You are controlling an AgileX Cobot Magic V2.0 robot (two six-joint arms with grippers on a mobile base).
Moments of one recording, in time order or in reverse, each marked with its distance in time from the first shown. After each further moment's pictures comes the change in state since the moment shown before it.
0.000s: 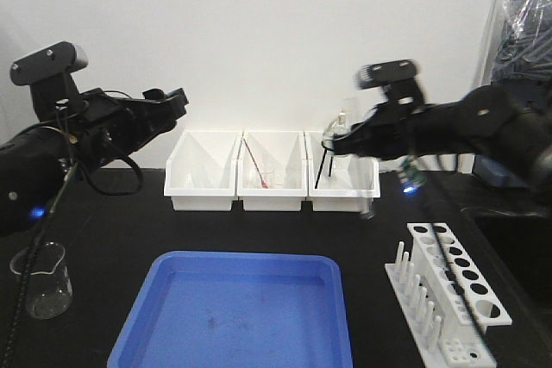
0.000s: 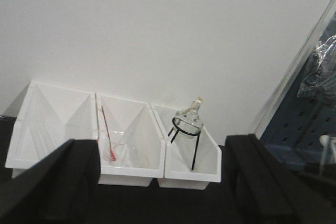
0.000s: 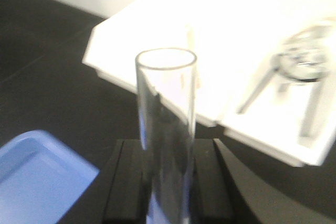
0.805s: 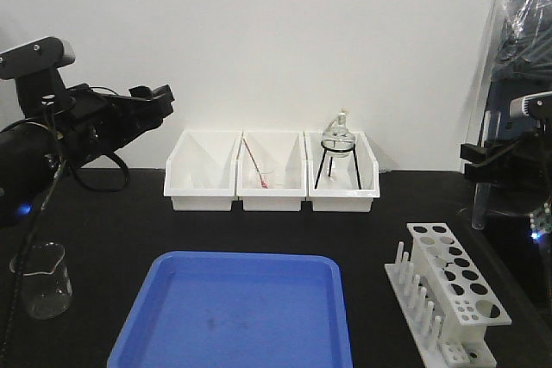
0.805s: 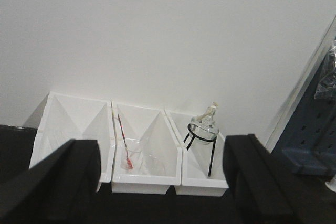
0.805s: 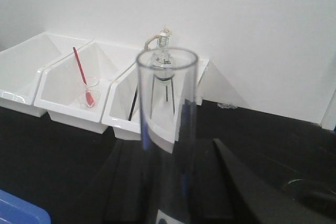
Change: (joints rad) left arm 0.025 -0.004 0.000 0.002 -0.011 0.032; right arm -0.330 -0.197 0.550 0.992 -0.091 -1.094
